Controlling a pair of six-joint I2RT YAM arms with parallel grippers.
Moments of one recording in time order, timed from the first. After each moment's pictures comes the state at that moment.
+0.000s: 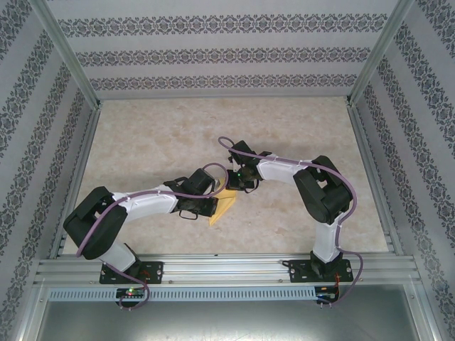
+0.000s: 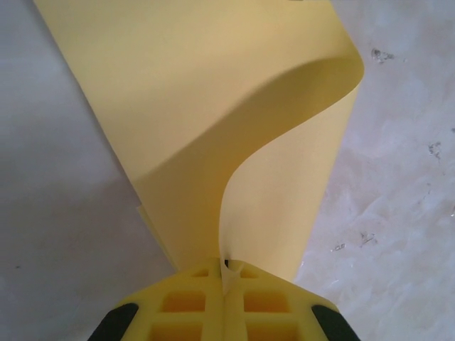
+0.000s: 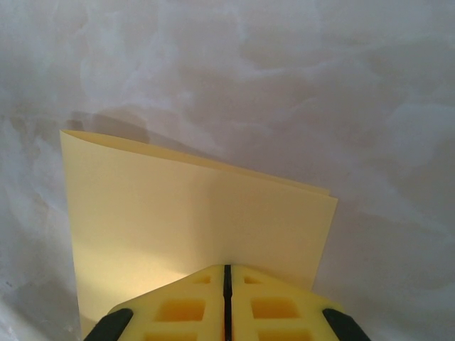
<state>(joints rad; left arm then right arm) -0.73 1.55 0.78 -0.33 0.17 -0.45 0.63 1.92 1.16 -0.43 -0.30 0.59</state>
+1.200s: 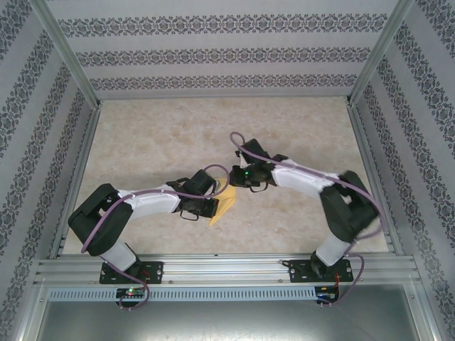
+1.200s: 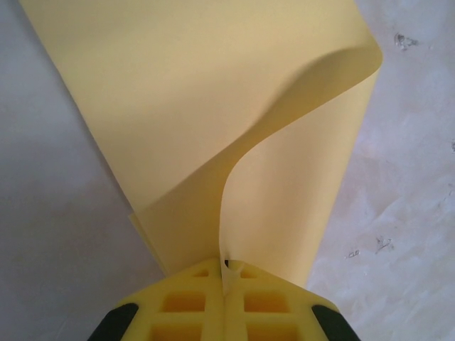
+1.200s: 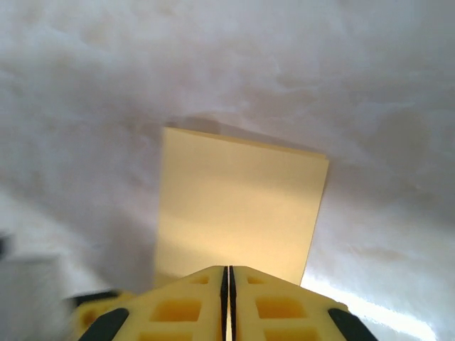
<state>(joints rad) -0.73 1.60 0.77 -0.31 0.18 -0.46 0.61 1.61 0.99 -0.34 -0.28 0.64</state>
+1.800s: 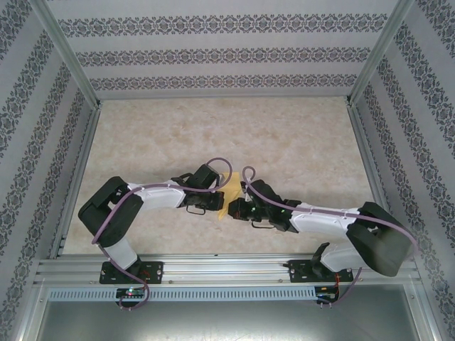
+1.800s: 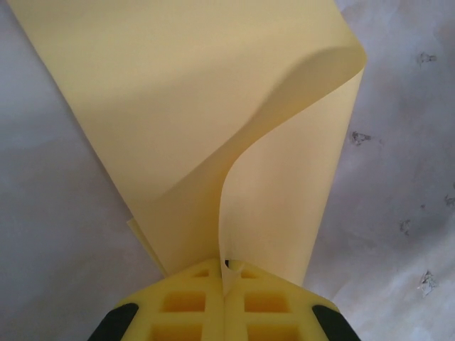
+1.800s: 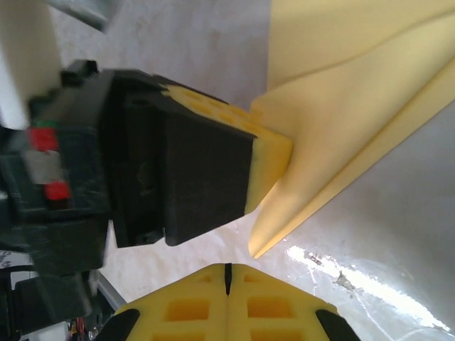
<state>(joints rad) -0.71 1.69 0.83 -0.20 0.24 -0.53 0.86 1.37 0.49 0.17 -0.26 1.00</state>
